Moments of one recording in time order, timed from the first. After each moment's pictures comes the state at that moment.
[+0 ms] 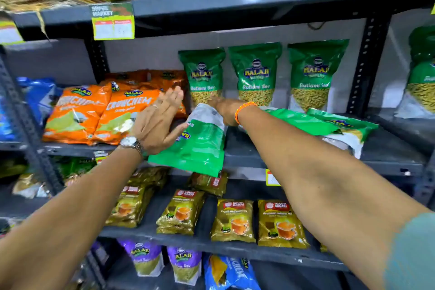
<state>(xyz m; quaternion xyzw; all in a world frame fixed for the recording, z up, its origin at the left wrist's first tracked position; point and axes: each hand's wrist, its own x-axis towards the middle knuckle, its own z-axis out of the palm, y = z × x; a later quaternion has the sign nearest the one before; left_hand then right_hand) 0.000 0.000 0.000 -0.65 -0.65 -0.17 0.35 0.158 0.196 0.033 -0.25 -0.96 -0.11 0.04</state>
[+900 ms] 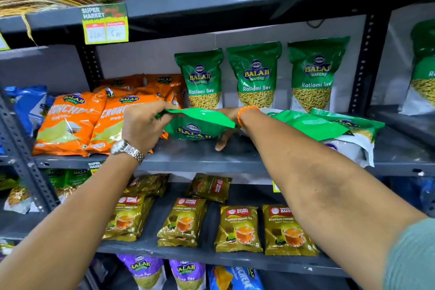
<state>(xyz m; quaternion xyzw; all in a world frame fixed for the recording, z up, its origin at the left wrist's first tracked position) -0.010 0.007 0.013 -0.63 -0.51 -0.42 0.40 0.142 0.211 0.022 -0.32 -0.90 0.27 0.11</state>
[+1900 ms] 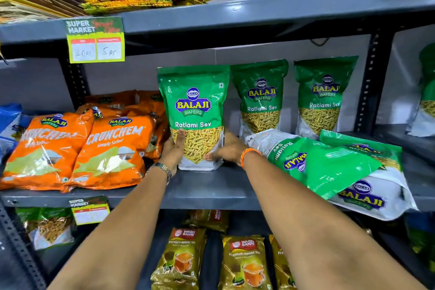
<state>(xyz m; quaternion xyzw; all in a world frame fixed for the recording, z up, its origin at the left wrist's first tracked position) -0.071 0.159 -0.049 -0.41 -0.58 -0.67 -0.22 0.092 0.255 -0.034 -0.33 -0.78 0.45 0.27</state>
